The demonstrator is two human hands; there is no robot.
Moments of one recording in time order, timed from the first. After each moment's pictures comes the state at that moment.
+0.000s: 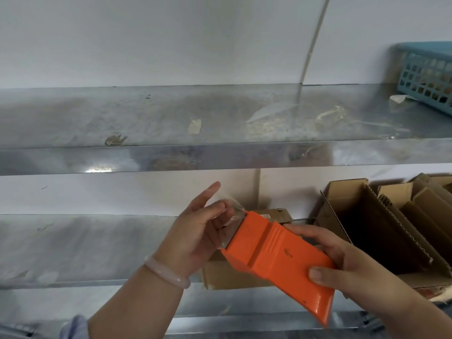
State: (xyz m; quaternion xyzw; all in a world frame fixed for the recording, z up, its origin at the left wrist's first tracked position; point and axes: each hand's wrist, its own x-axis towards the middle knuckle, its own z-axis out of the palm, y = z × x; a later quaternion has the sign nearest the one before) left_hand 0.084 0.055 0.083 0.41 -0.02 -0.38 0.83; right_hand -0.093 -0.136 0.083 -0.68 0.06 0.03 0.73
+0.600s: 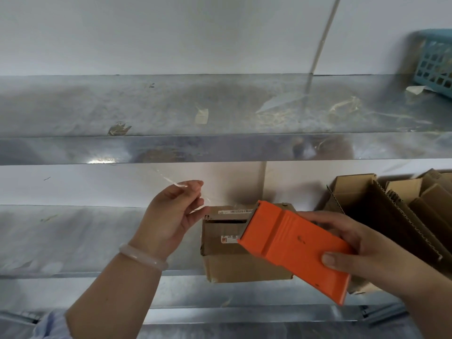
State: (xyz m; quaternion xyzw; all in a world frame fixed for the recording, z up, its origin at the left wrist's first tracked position) left_hand 0.121 0.083 0.075 0.53 -0.03 -0.26 0.80; right_hand -0.090 -0.152 0.096 -0.74 0.10 0.04 0.67
